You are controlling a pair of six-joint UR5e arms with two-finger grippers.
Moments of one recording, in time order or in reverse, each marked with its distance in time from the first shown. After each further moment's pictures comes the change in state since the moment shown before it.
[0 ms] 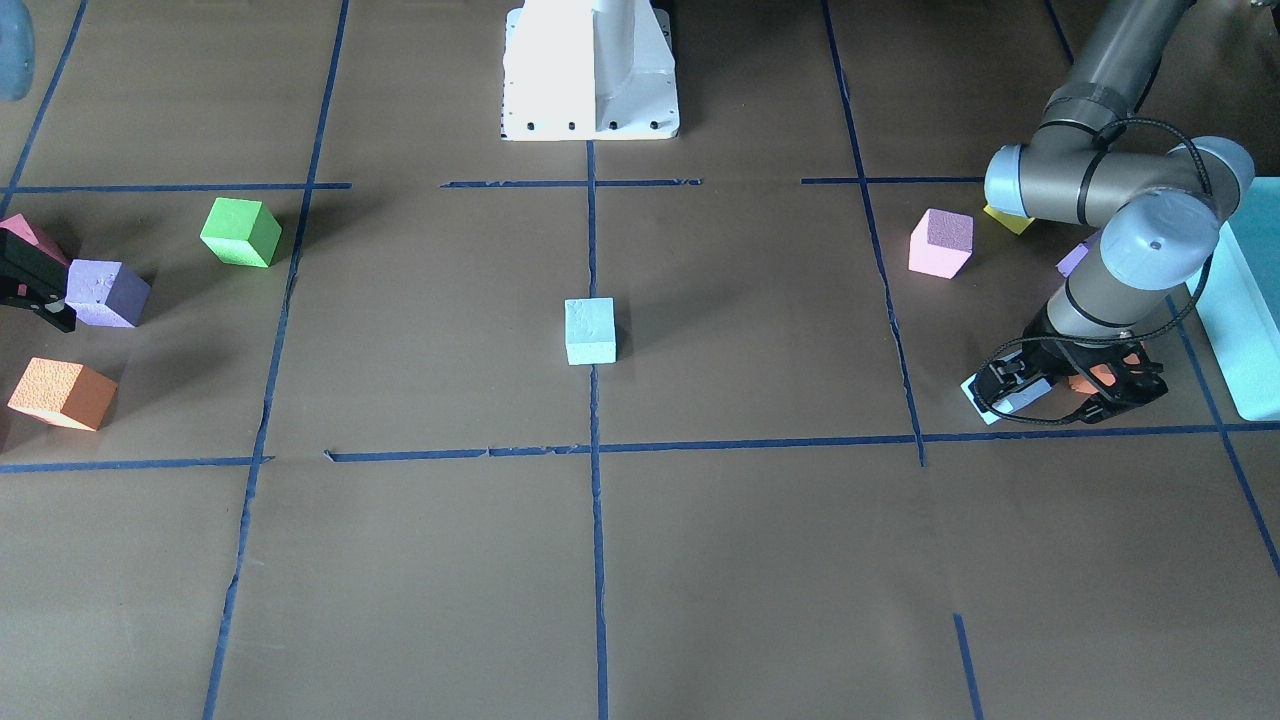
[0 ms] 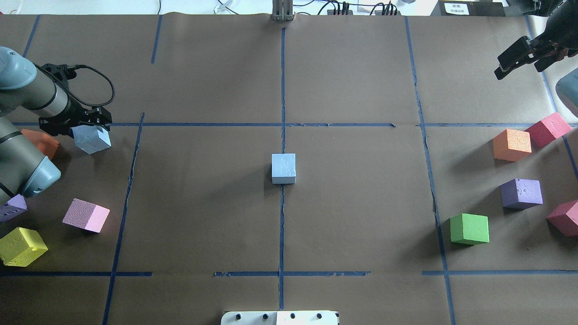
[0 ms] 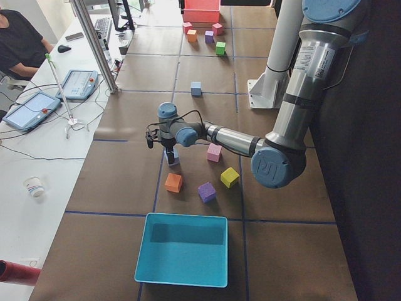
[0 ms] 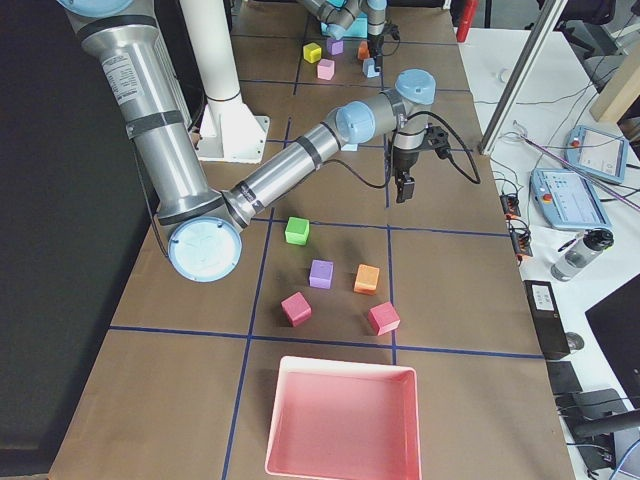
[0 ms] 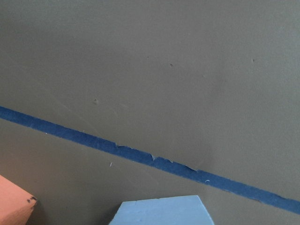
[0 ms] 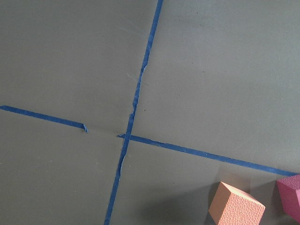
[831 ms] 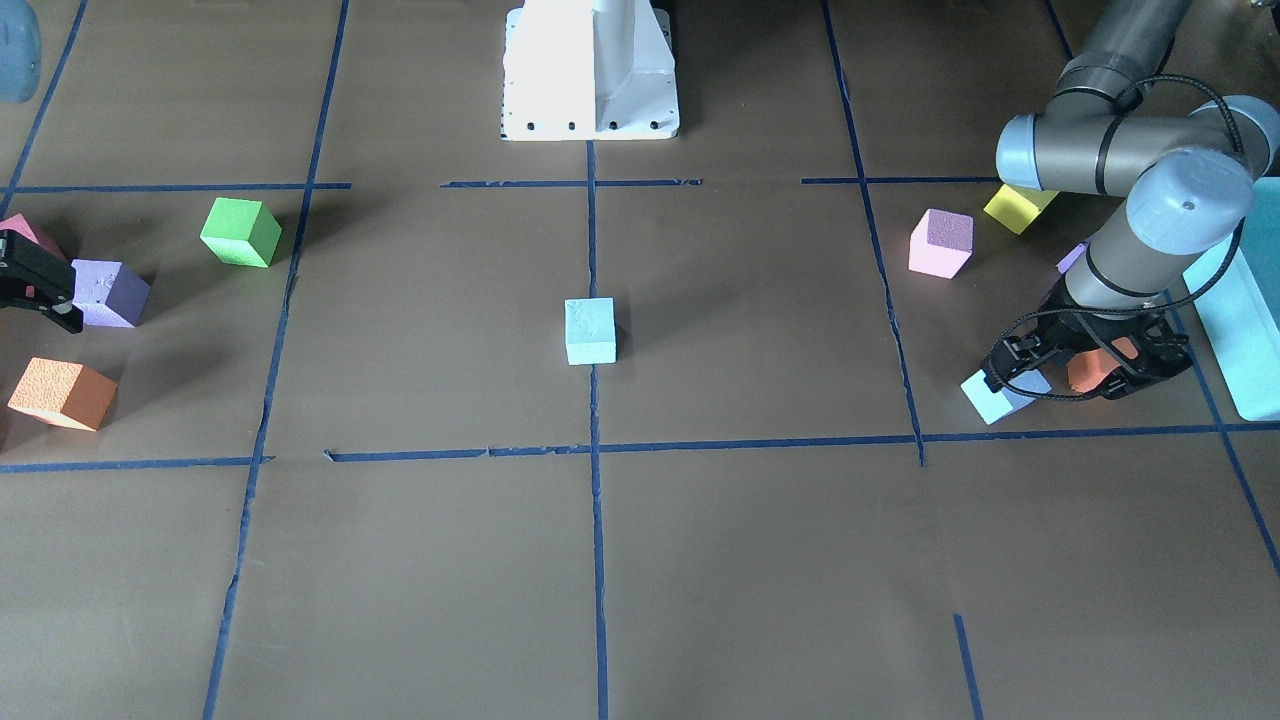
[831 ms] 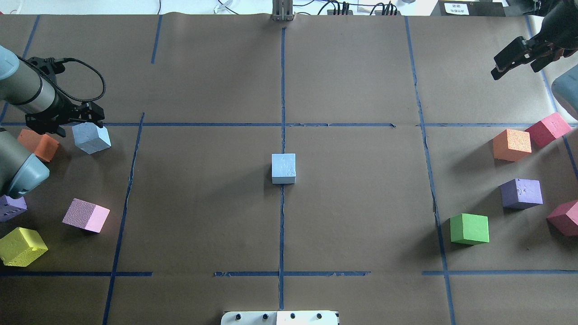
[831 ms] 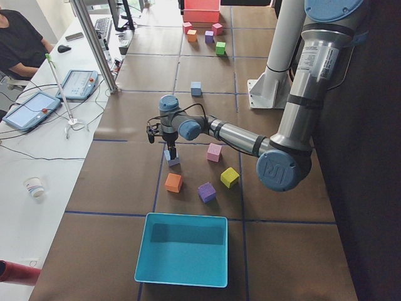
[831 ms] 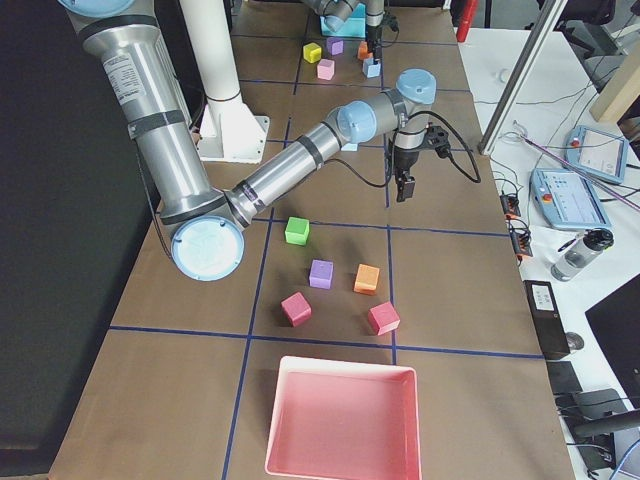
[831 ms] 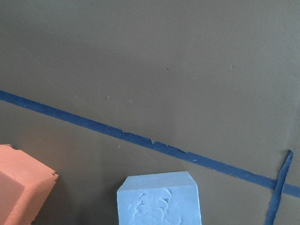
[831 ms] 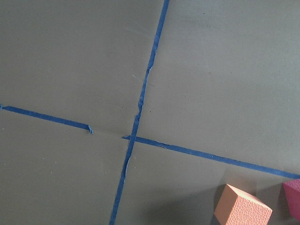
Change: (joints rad) left arm -0.018 0.035 -0.105 0.090 -0.011 0.003; right arm -0.008 0.009 -0.010 -0.001 0.001 0.001
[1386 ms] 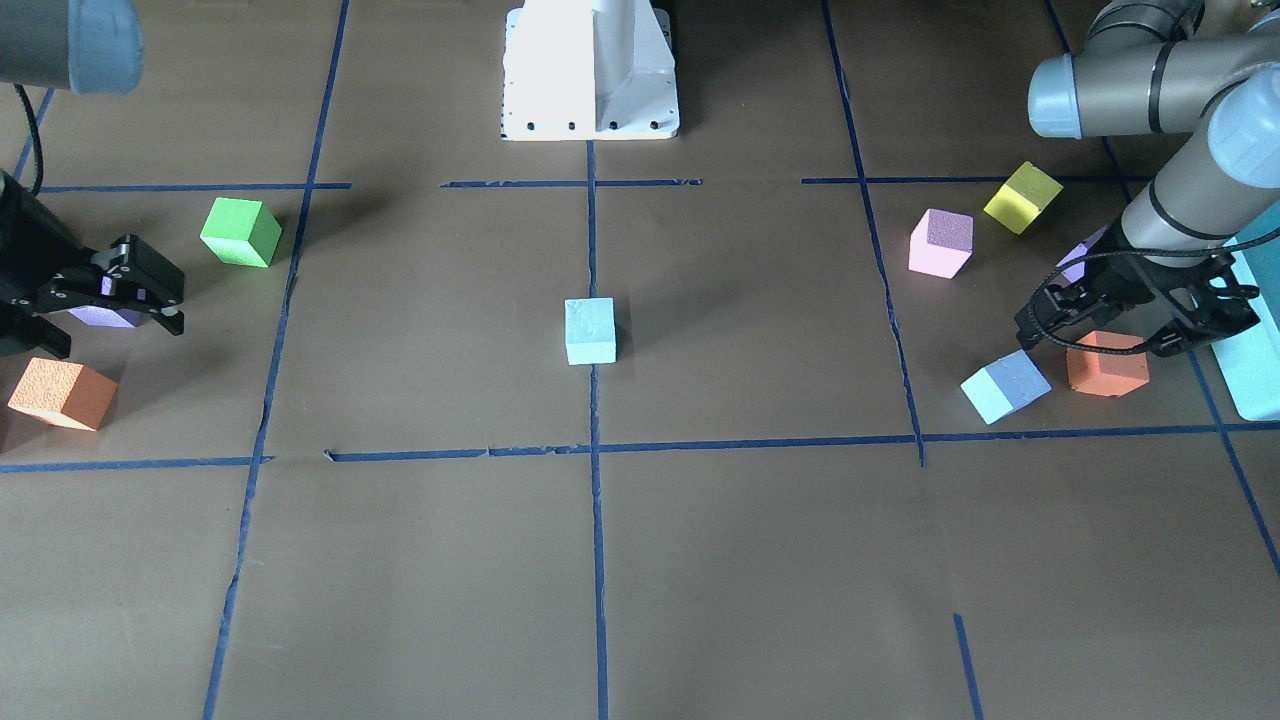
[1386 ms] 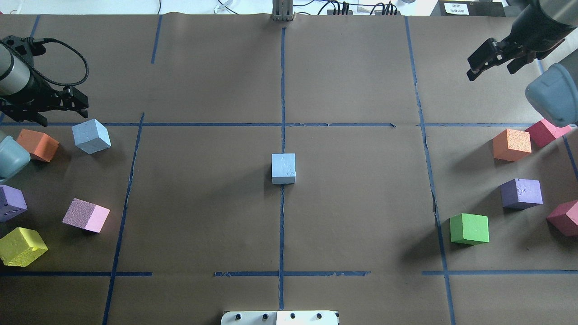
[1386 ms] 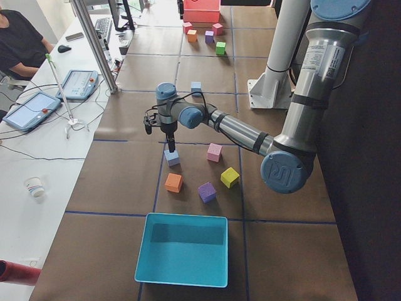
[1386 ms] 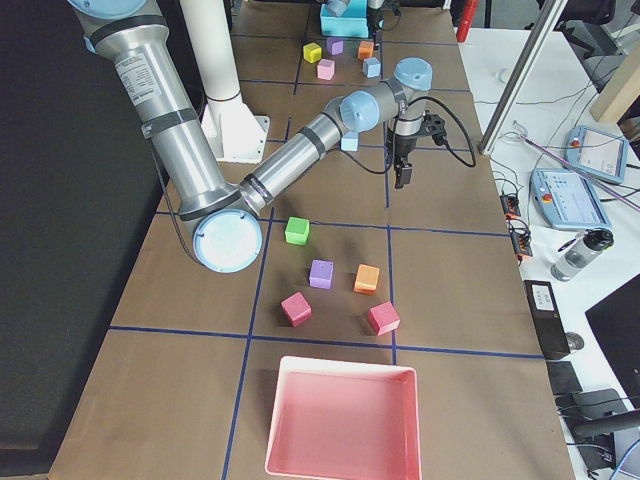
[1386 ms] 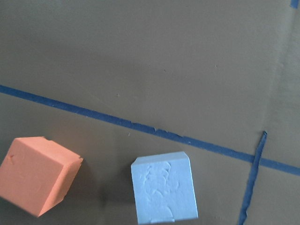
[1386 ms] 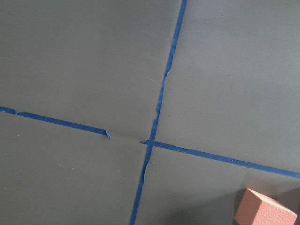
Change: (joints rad) left arm -0.072 0.003 -0.099 0.122 -0.064 0.089; right arm -0.039 0.036 -0.001 0.000 -0.016 0.057
